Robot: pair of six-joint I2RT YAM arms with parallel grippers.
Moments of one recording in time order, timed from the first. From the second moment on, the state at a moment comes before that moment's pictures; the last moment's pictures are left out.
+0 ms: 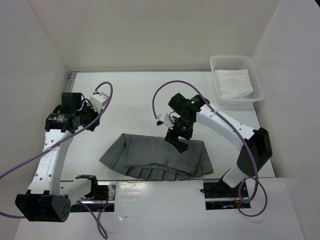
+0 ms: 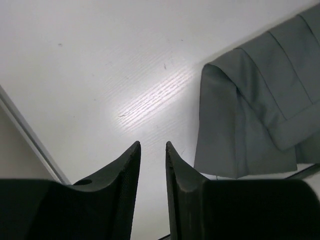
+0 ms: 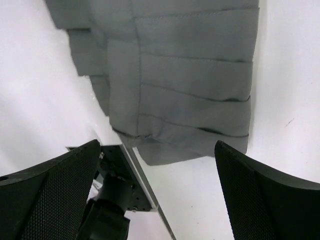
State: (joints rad) left arm 0.00 1.05 1.15 -0.98 0.27 0.54; right arm 0.71 1.54 1.38 -1.26 -0.31 -0.54
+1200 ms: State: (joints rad) left arm 0.18 1.28 1.25 -0.80 -0.01 0.12; right arm 0.89 1.98 1.35 -0.90 -0.03 -0.03
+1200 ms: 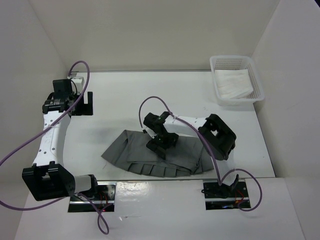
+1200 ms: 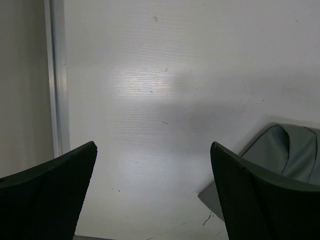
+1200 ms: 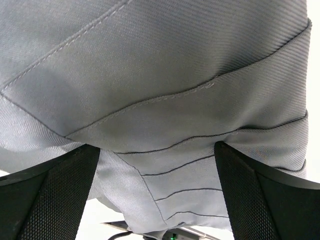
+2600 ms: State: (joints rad) left arm 0.09 1.73 1.44 -0.74 0.27 0.29; right arm 0.42 1.84 1.88 -0.82 -0.17 -0.41
